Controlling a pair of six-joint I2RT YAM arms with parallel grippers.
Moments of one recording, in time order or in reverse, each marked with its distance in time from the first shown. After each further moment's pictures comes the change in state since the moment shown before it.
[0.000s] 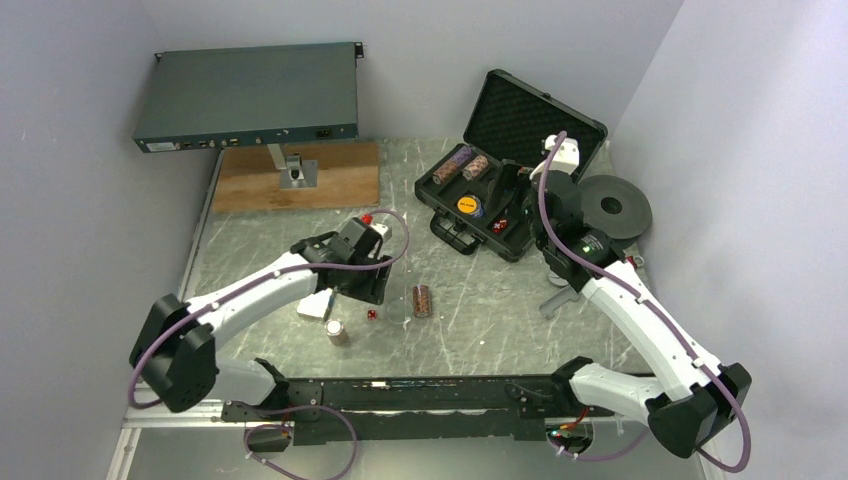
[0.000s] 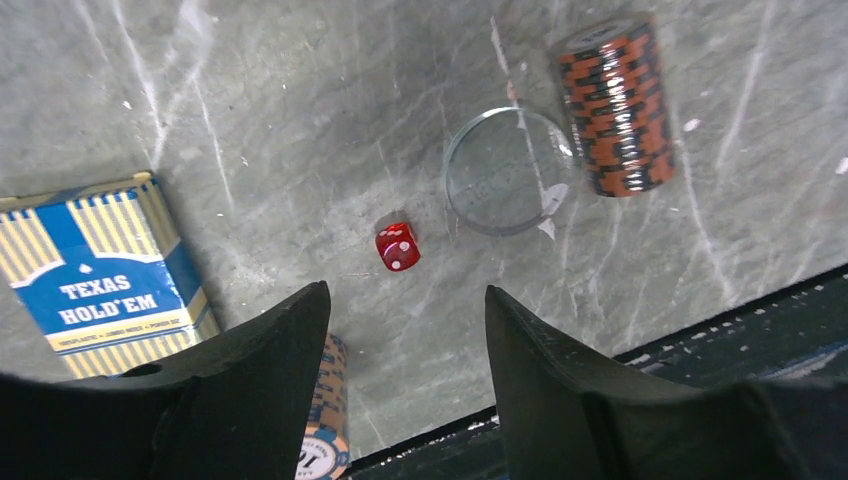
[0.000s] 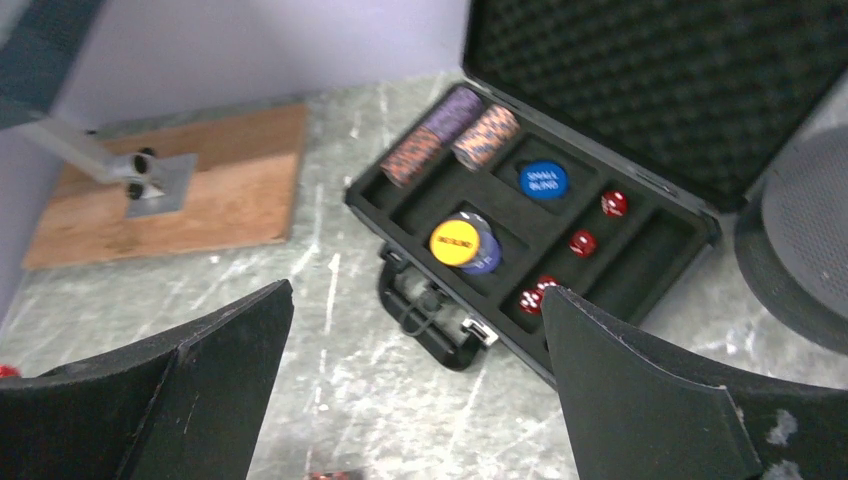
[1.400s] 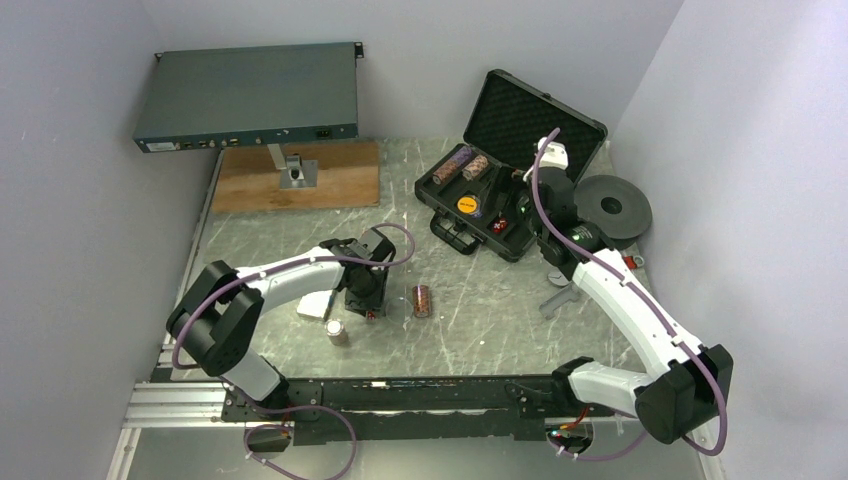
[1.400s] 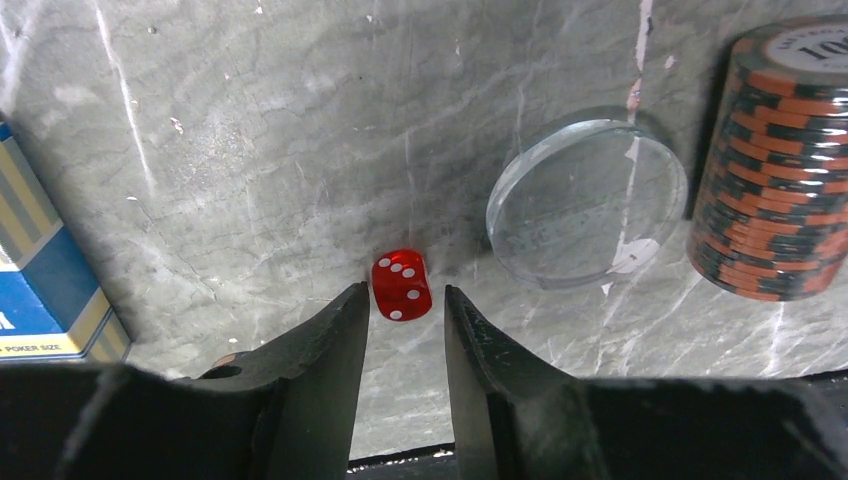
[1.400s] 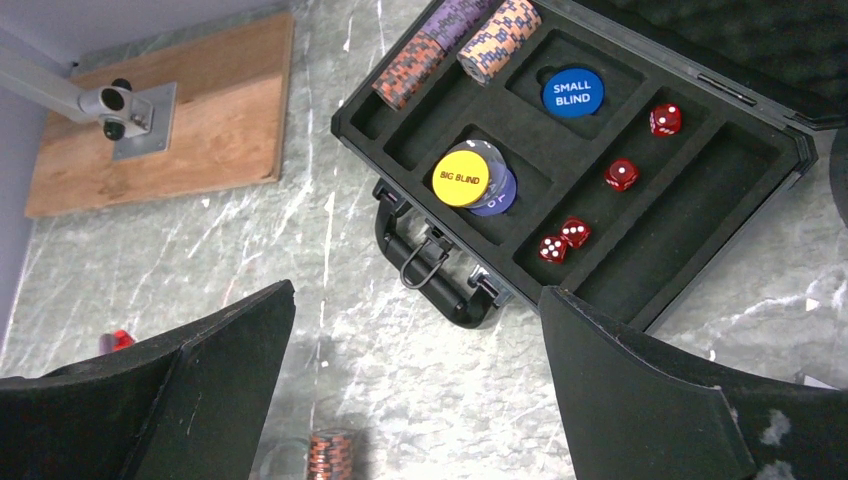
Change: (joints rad) left arm -0.014 0.256 -0.022 0.027 0.004 -0.205; right arm -0.130 0.086 -0.073 0.037 -0.243 0.079
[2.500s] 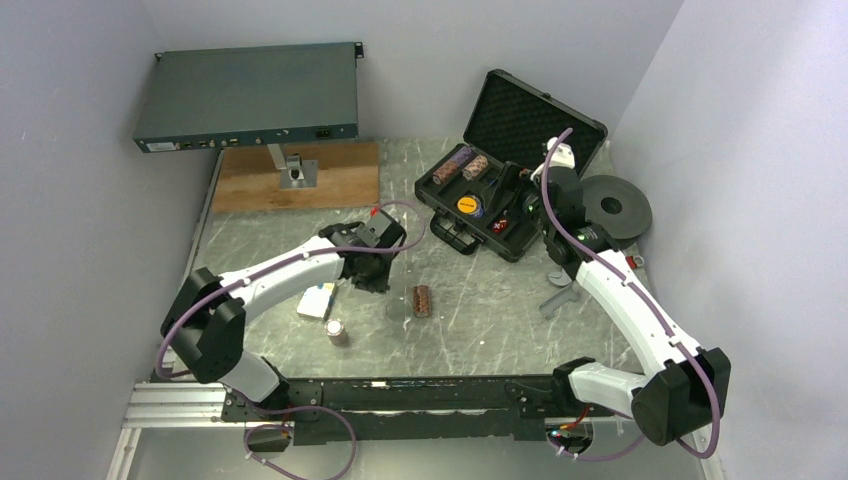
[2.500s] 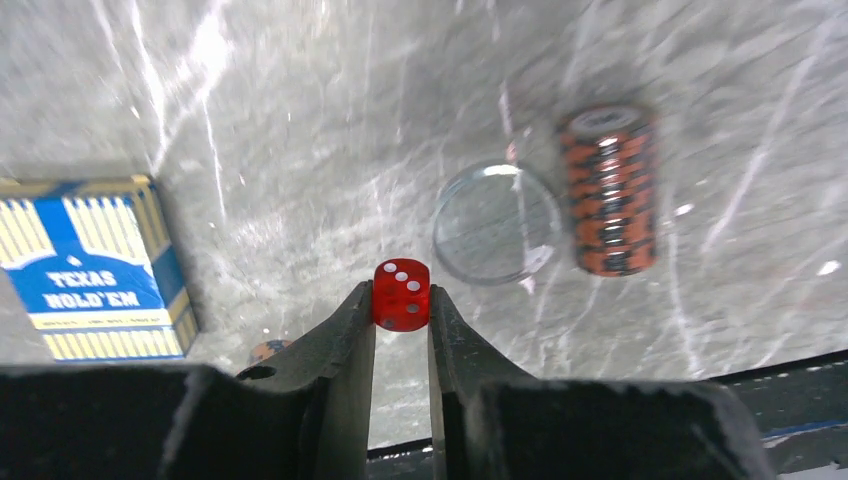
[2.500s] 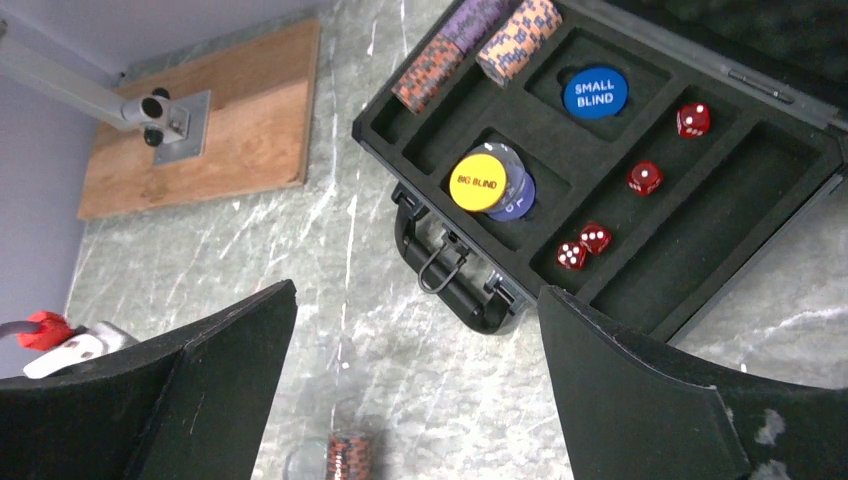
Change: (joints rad) left arm -0.052 -0.042 0.161 -0.103 -0.123 0.020; right arm -0.072 -0.008 -0.042 0.058 -0.125 0.027
